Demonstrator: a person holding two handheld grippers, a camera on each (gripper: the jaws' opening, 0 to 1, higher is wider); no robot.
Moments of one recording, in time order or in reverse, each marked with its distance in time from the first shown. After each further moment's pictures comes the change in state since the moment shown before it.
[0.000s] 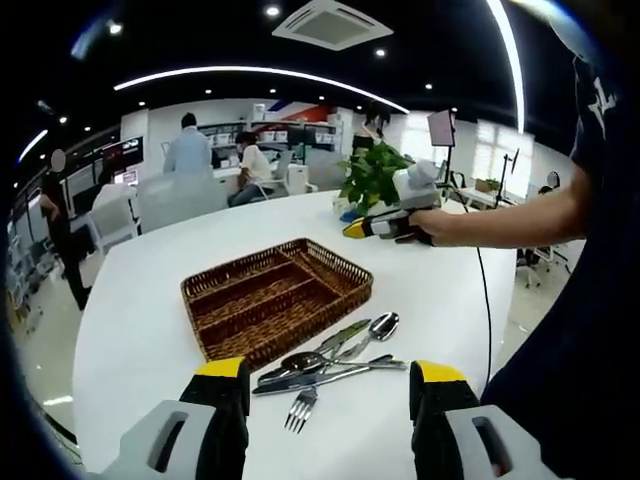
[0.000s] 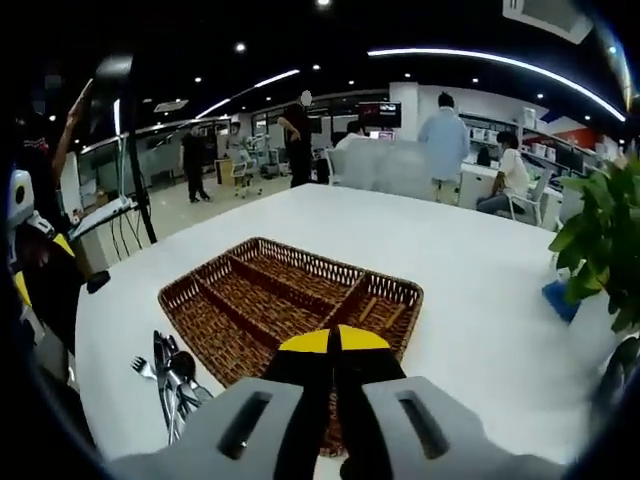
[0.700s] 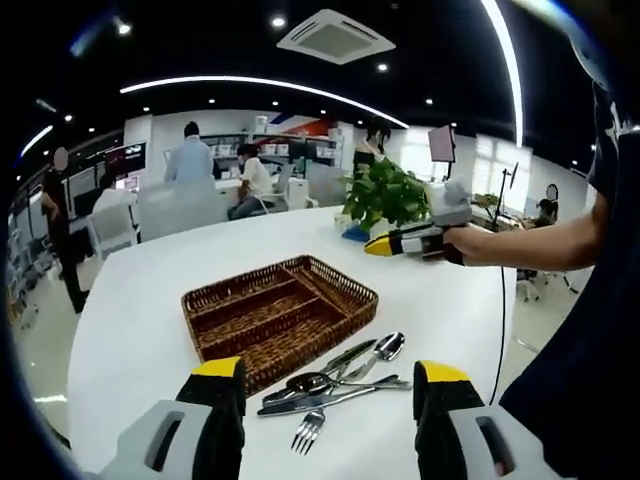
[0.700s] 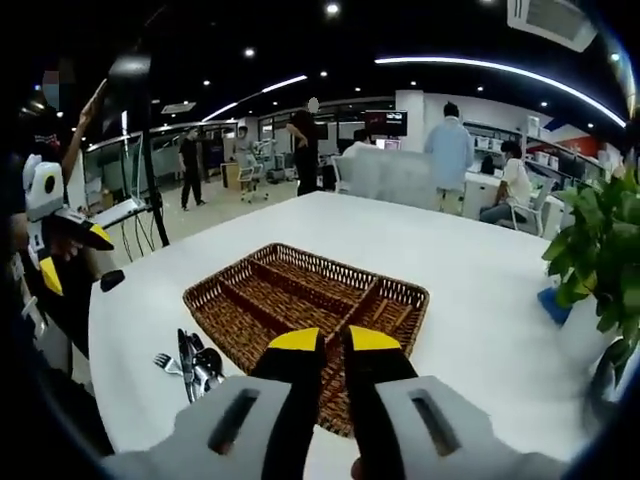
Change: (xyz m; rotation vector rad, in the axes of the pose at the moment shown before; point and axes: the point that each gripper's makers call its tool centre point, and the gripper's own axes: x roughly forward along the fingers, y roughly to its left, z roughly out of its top) left arm 0.011 0.019 0.016 -0.024 -0.065 -0.017; right arm -0.039 0.029 0.009 -0.028 -0.033 0.018
